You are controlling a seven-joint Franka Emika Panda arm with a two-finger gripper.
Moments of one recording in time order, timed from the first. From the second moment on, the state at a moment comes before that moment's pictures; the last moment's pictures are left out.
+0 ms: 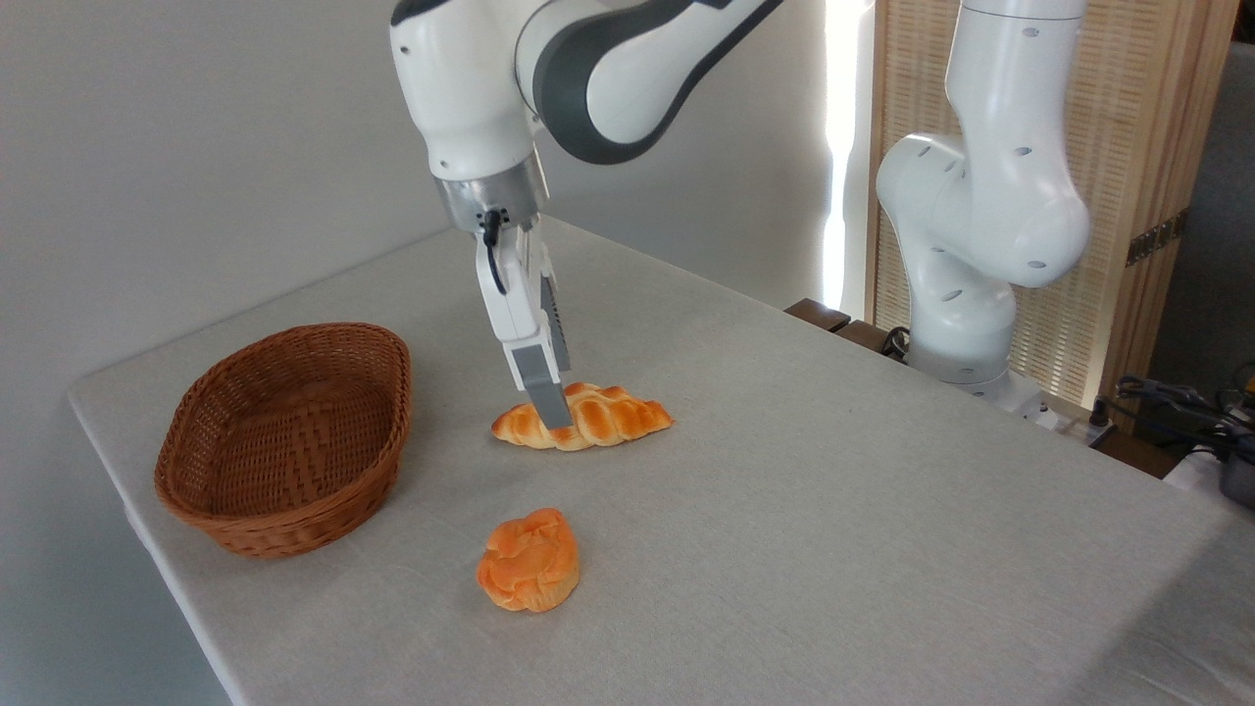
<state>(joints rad) -0.29 -0.15 -0.02 -2.17 -0.04 1.92 1.12</state>
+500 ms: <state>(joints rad) -0.33 -0.16 -0.02 -2.23 -0.04 1.93 1.13</state>
